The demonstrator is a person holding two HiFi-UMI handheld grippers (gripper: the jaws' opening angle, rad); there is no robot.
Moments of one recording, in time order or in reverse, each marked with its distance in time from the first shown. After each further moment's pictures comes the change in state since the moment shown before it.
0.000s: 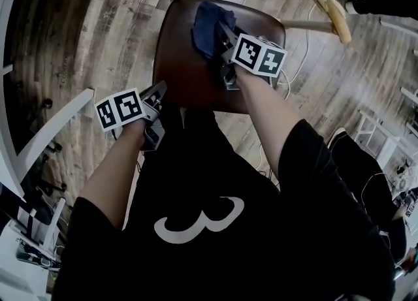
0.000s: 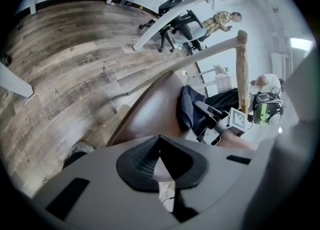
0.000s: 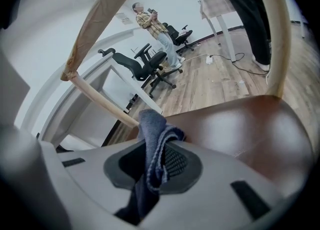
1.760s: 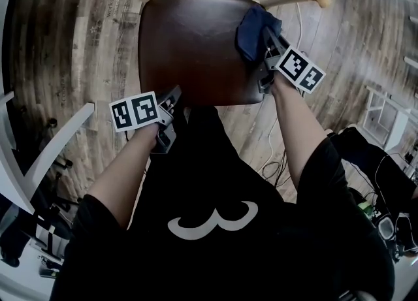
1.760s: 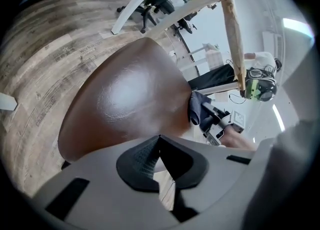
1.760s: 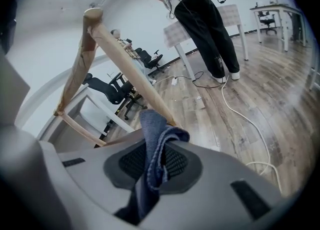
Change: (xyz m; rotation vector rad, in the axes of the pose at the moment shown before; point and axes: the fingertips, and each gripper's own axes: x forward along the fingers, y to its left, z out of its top) left arm 0.050 -0.037 -0.054 0.167 0.175 -0.039; right arm -0.138 -0.138 0.014 0.162 -0.232 -0.228
